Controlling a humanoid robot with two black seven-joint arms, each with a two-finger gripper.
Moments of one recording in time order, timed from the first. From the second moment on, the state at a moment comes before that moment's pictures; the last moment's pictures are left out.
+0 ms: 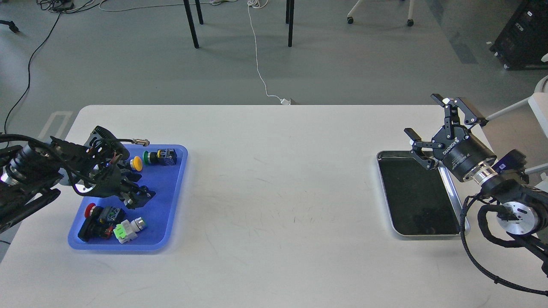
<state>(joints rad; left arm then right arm) -0.87 0.69 -0.20 -0.96 2.18 -0.41 -0.49 0.56 -0.69 0.45 1.06 -0.02 0.36 0.49</state>
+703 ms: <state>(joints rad) -0.88 0.69 -0.20 -0.95 2.18 -0.42 -0.49 0.56 -0.69 0.45 1.06 -0.03 0.36 0.49</state>
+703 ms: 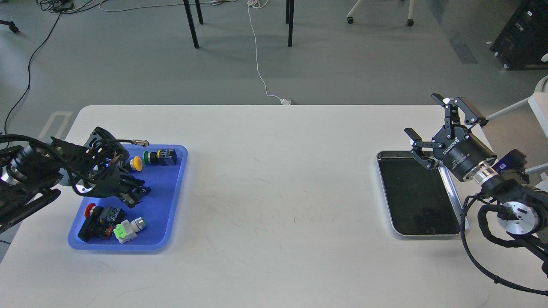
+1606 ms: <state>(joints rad) -1.26 0.25 -0.09 -1.10 2.15 -0.49 -0.49 0.56 -0.71 0.46 1.07 -0.03 0.35 0.49</state>
